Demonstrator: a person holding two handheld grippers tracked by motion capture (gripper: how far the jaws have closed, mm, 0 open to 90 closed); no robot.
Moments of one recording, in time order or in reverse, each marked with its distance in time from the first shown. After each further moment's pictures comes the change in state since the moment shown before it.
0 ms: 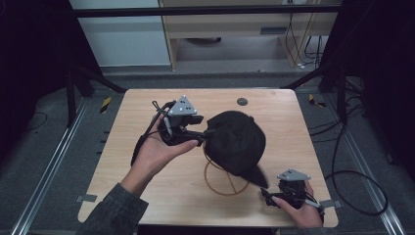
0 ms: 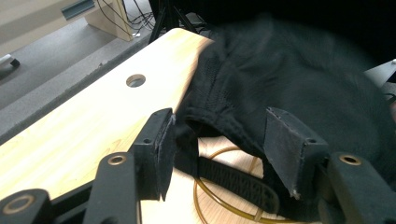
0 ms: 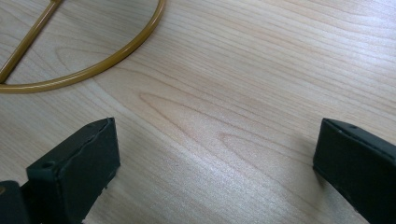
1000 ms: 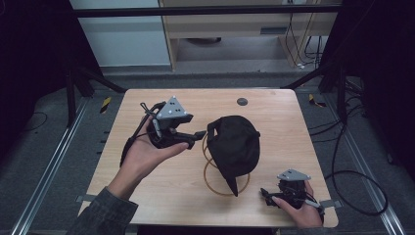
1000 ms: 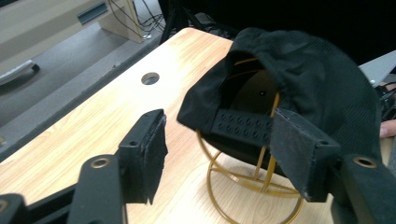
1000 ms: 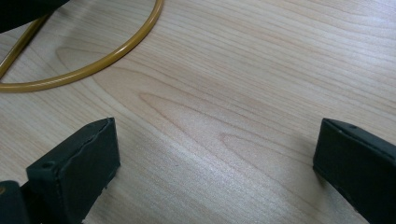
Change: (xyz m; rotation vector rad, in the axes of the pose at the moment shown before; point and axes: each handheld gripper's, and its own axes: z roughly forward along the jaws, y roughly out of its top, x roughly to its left) left arm 0.004 -0.009 -0.026 -0.001 0.048 0.027; right arm 0.000 0.000 0.000 0.000 0.001 0.001
